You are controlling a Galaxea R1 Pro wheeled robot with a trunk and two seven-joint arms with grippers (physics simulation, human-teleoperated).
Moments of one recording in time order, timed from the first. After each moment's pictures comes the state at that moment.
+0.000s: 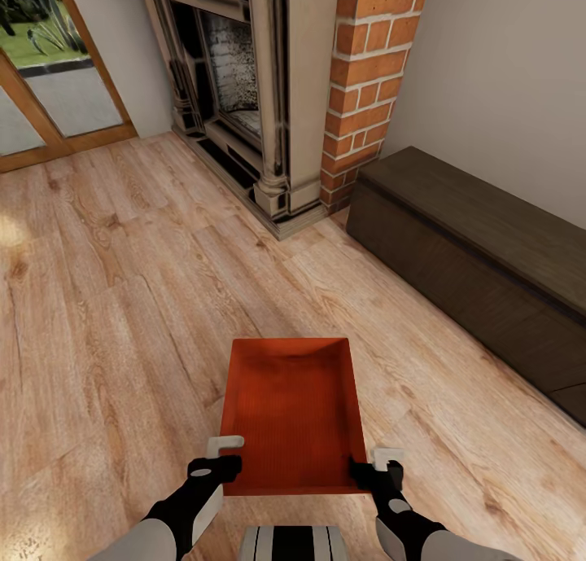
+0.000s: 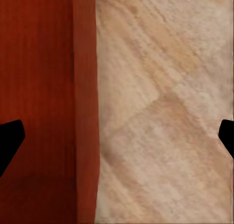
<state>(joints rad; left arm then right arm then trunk) -0.60 -0.12 -0.06 -0.29 0.07 0.07 0.24 -0.63 0.08 0.26 -0.05 -0.21 -0.37 -0.17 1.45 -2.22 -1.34</state>
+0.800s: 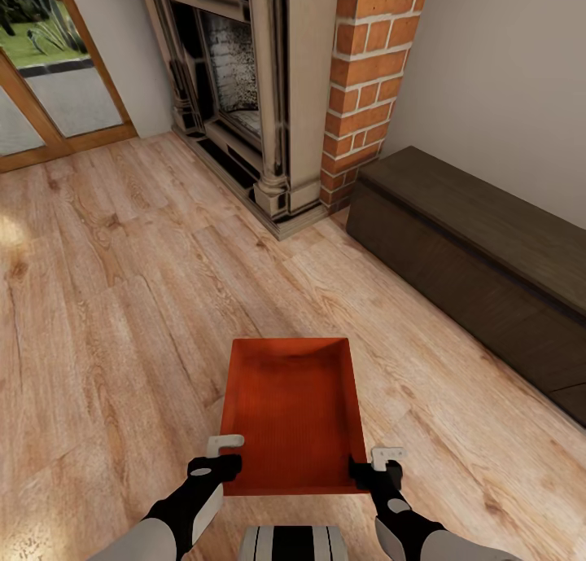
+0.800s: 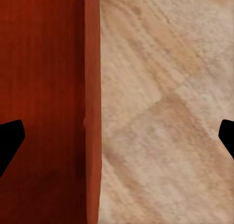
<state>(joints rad) -0.60 -0.12 -0.06 -0.30 0.07 0.07 0.24 -0.63 0.09 0.26 -0.05 -0.20 -0.37 -0.16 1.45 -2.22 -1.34</state>
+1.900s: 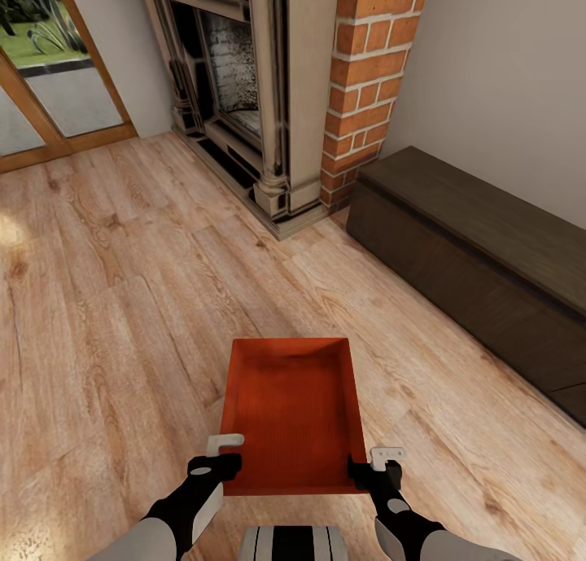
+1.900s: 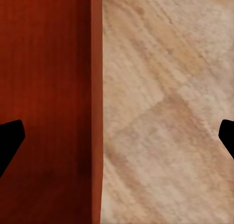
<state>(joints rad) -0.60 -0.12 -0.05 -0.30 0.07 0.07 0.24 -0.63 0.09 0.27 -0.05 -0.19 -0.37 -0.16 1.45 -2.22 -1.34</state>
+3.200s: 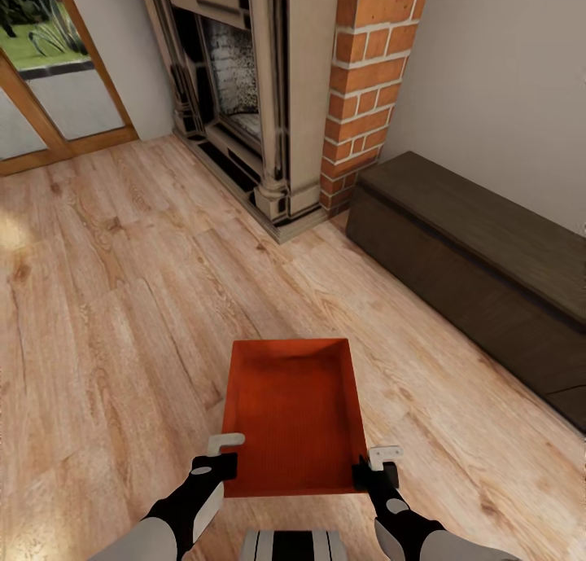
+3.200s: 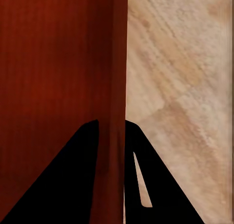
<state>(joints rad) -0.60 -0.12 -0.05 -0.31 0.08 0.07 0.23 -0.63 0.09 0.29 -0.05 -0.17 -0.37 -0.16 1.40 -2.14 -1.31</state>
